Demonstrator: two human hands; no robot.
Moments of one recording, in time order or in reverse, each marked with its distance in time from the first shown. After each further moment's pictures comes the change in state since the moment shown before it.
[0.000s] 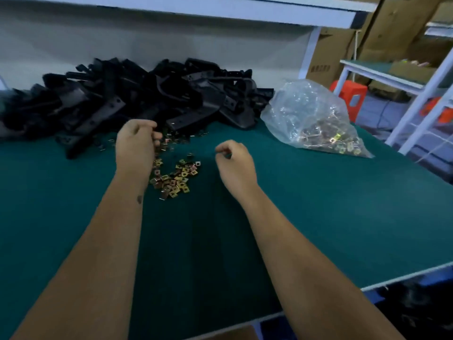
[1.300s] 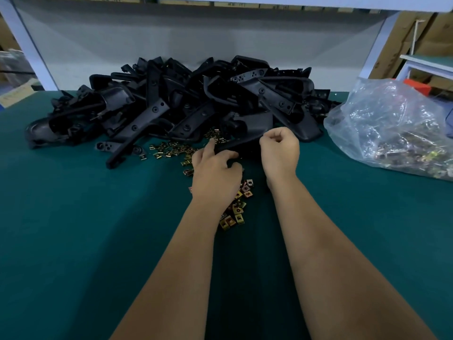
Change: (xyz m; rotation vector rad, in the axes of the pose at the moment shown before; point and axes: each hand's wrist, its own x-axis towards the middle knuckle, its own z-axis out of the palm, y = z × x) left_hand 0.013 -0.040 0.033 0.655 -0.262 0.210; right_hand 0.086 -0.006 0.053 0.339 0.316 0.174
